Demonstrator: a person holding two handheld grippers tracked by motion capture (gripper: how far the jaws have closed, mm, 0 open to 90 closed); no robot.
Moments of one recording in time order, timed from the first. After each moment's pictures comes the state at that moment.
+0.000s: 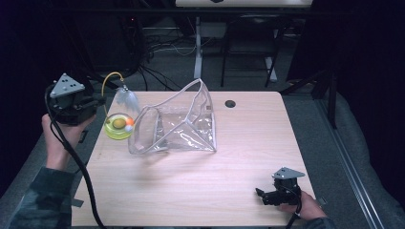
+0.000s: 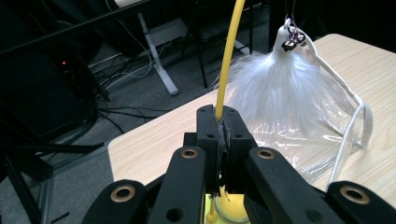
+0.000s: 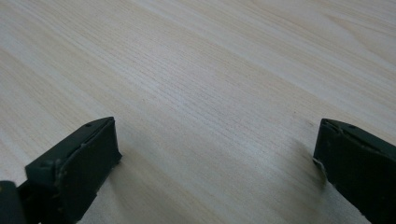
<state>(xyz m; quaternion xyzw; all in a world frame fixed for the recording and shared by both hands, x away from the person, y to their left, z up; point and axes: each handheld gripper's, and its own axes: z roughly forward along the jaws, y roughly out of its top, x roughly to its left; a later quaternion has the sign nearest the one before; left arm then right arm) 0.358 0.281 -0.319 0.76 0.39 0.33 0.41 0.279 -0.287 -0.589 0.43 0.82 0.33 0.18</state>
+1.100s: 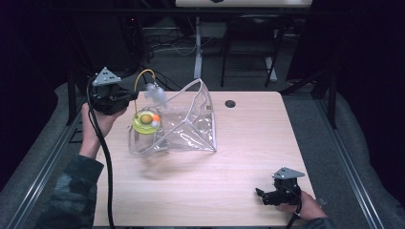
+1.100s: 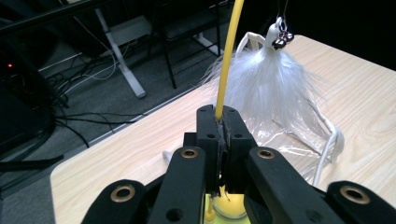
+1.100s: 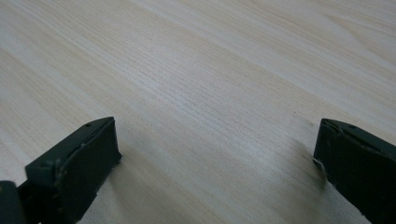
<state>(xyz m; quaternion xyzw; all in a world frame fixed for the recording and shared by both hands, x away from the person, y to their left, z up) 0.406 0.225 -0.338 0.78 0.36 0.27 0.42 0.279 -0.287 -0.590 0.44 0.82 0.33 0.18</state>
